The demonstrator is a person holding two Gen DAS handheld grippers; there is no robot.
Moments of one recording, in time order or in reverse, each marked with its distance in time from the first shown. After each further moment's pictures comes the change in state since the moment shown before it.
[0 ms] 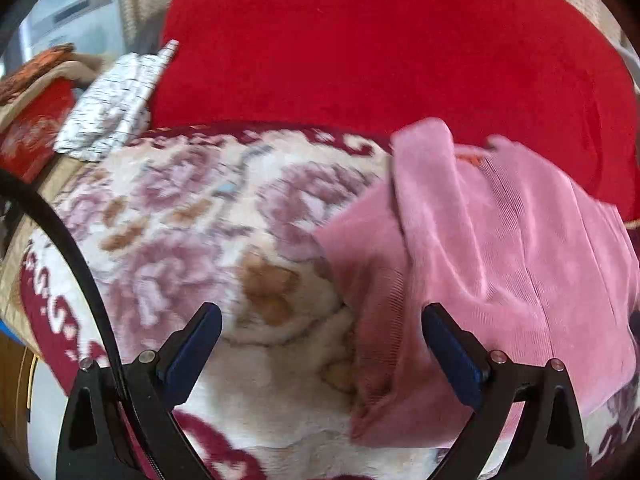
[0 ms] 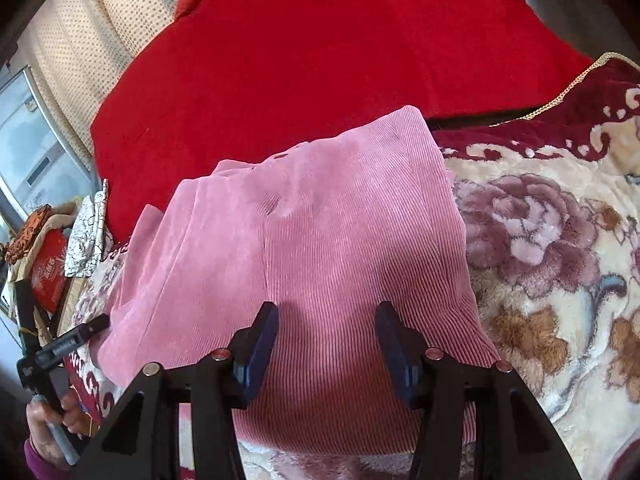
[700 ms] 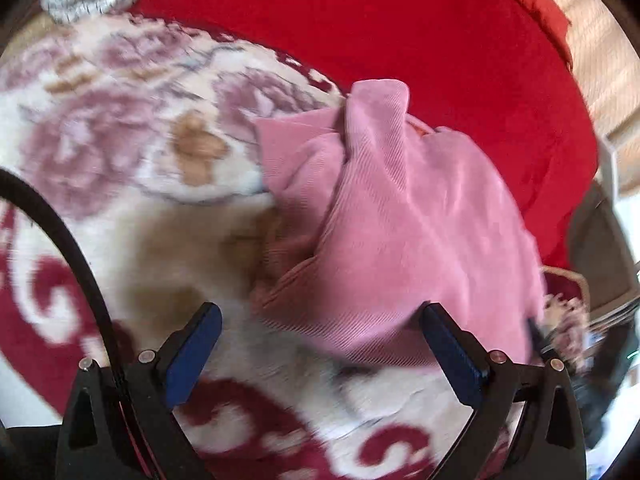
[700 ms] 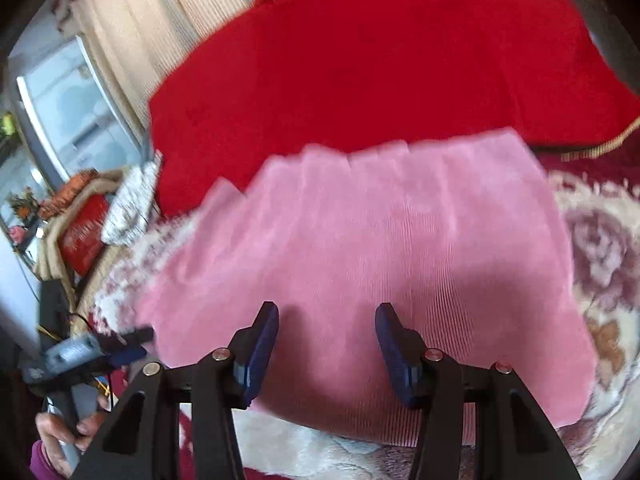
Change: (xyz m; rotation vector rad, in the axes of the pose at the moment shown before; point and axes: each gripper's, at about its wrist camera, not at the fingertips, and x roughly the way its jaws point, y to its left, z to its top) left arm 0.007 0.004 -0.052 -0.332 0.183 -0.443; right arm 0.012 0.067 -0.013 -0.137 0.017 0.126
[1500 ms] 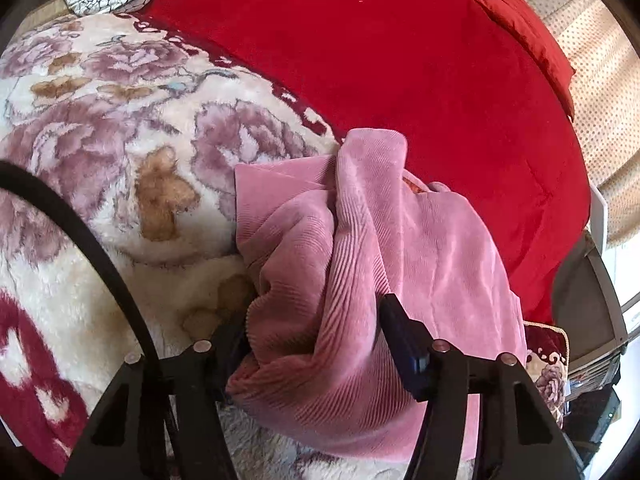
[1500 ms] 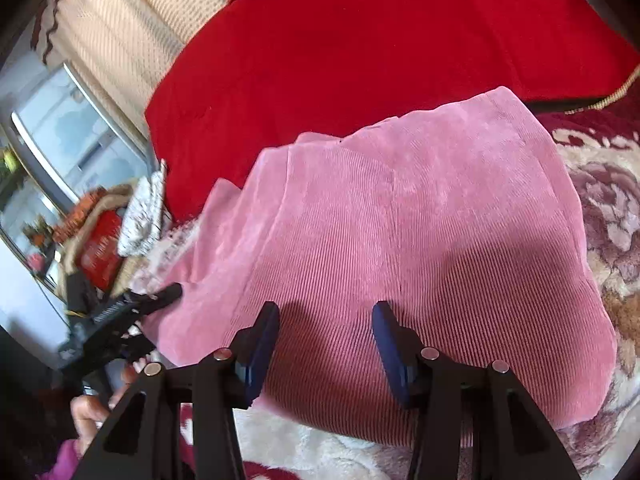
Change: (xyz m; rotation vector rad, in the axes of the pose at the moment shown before) left arm 0.018 0.000 0.019 -0.078 -0.120 -0.035; right arm -0.005 -0.026 -0.001 0.120 0.022 0.116
